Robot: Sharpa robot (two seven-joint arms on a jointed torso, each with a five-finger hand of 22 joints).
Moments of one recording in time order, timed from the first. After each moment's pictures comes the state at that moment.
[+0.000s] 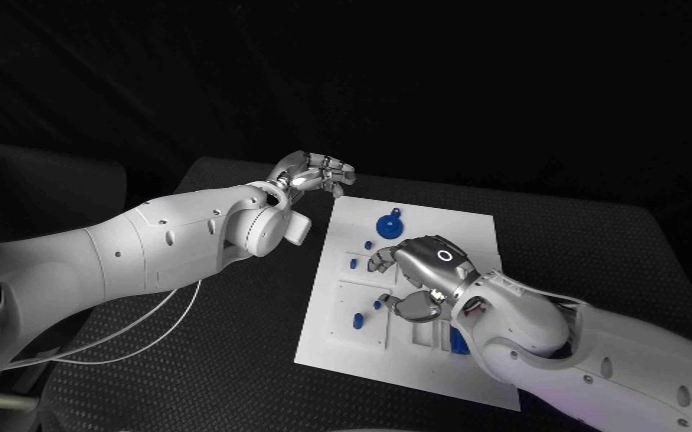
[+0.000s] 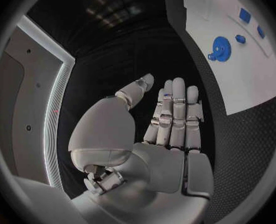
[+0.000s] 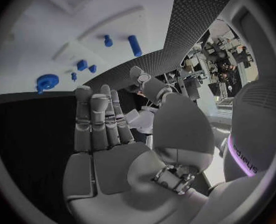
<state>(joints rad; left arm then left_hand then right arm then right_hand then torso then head) 1.19 -0.70 -0.08 1.26 -0.21 -0.30 0.29 1.11 -0.12 0.55 -0.24 0.12 0.88 0.17 0.30 0.46 1.23 0.11 0.07 0.22 0.99 0.02 0.93 0.34 0.02 0.76 -0.09 0.67 1.27 0.96 -0.73 0.00 1.69 -1.89 -0.43 -0.19 1.05 -0.30 0.75 -0.28 0.06 0.88 0.17 0.31 0.44 1.14 0.11 0.11 0.09 1.19 0.00 1.21 0.80 0.20 1.10 0.02 0.82 1.31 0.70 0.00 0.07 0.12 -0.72</state>
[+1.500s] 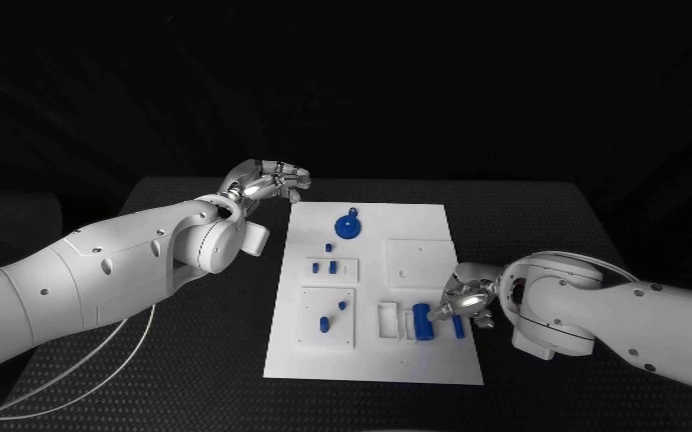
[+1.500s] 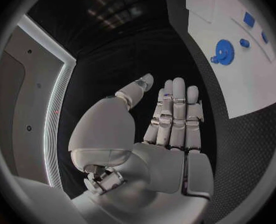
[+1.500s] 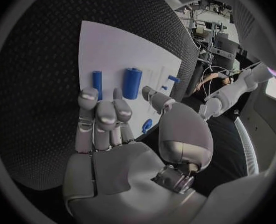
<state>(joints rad) 1.19 -0.71 -0.08 1.26 -0.21 -0.30 0.29 1.11 -0.11 0.54 -0.24 0.12 0.88 0.17 0.30 0.46 1.23 0.11 0.07 0.22 0.99 0.02 0.92 0.35 0.02 0.77 -0.08 0.67 1.27 1.08 -1.00 -0.11 1.74 -1.13 -0.03 -0.57 0.80 -0.26 0.74 -0.01 0.05 0.94 0.10 0.36 0.54 1.20 -0.01 1.25 1.08 1.29 -0.12 1.35 0.95 0.24 1.22 -0.05 0.94 1.31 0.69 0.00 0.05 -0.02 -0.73</state>
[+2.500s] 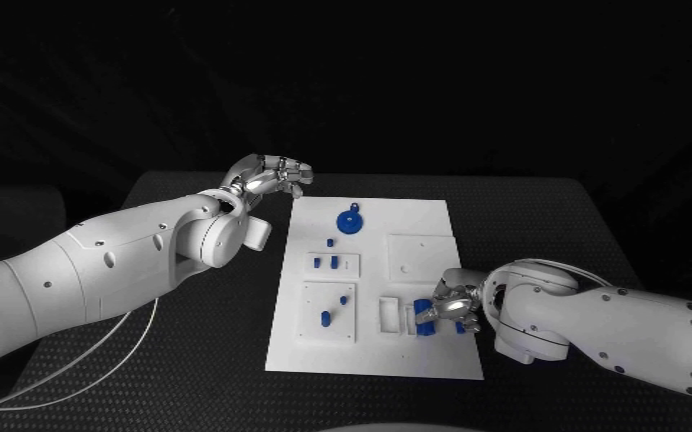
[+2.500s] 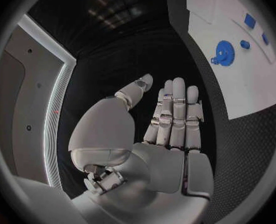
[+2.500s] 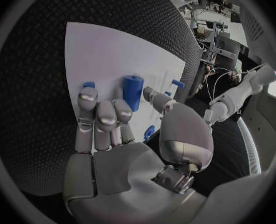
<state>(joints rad) 1.19 -0.71 -0.08 1.26 -0.21 -0.30 0.29 1.10 -0.12 0.54 -0.24 0.12 0.88 0.17 0.30 0.46 1.23 0.11 0.07 0.22 0.99 0.02 0.92 0.35 0.02 0.77 -0.08 0.67 1.27 1.05 -0.92 -0.14 1.69 -1.13 -0.08 -0.59 0.79 -0.26 0.75 0.00 0.05 0.94 0.10 0.37 0.61 1.21 -0.01 1.25 1.08 1.29 -0.11 1.35 0.95 0.23 1.23 -0.06 0.95 1.31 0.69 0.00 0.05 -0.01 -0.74</state>
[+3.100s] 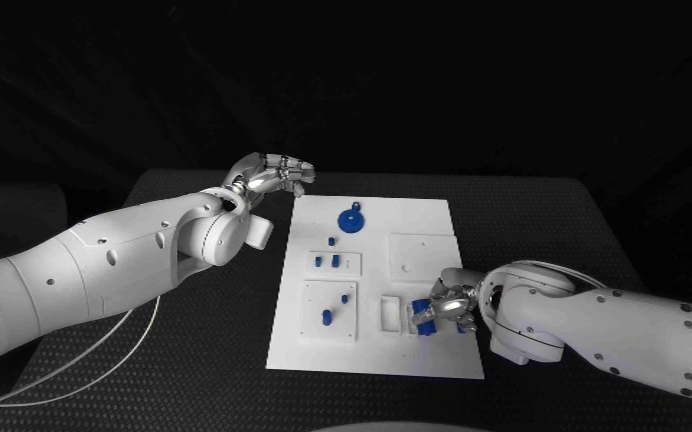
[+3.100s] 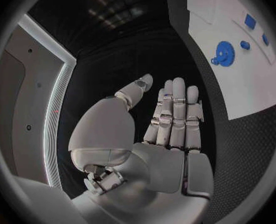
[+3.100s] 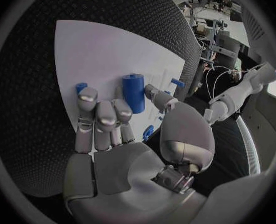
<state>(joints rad) 1.19 -0.71 -0.08 1.27 -0.21 -0.30 0.29 1.10 -0.12 0.54 -0.24 0.12 0.88 0.17 0.30 0.46 1.23 0.11 0.07 0.22 0.99 0.02 0.92 0.35 0.02 0.77 -0.08 0.67 1.27 1.04 -0.90 -0.14 1.68 -1.12 -0.11 -0.59 0.81 -0.22 0.78 -0.06 0.05 0.96 0.09 0.37 0.64 1.21 -0.01 1.24 1.09 1.29 -0.11 1.34 0.96 0.21 1.23 -0.06 0.96 1.31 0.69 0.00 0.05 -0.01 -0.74</state>
